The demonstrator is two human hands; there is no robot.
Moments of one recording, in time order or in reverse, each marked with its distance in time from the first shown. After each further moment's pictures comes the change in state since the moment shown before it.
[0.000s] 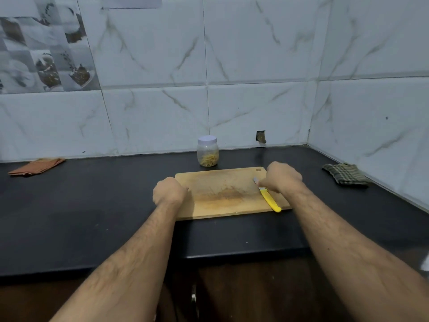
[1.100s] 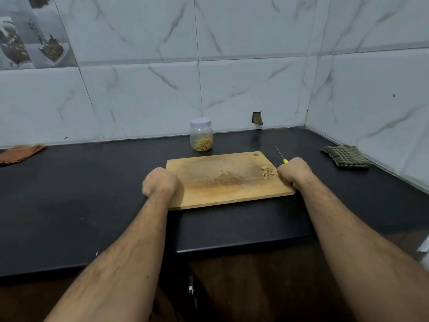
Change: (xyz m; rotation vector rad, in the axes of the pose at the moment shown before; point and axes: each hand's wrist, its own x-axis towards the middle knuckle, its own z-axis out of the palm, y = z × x) left_hand 0.019 -0.002 0.018 -0.014 -0.010 -0.148; right_hand 0.024 0.052 0.031 0.501 -0.038 0.334
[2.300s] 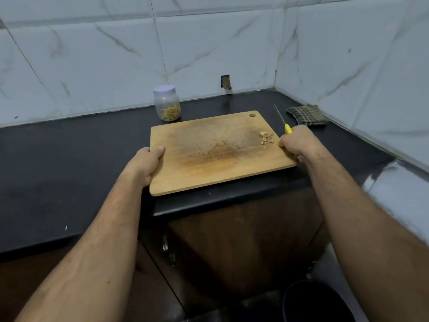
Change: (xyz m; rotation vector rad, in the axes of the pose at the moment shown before) left_hand -0.060 0.009 -0.004 -0.726 -0.520 0.014; right_hand -0.029 0.064 -0.068 0.124 0.036 0.026
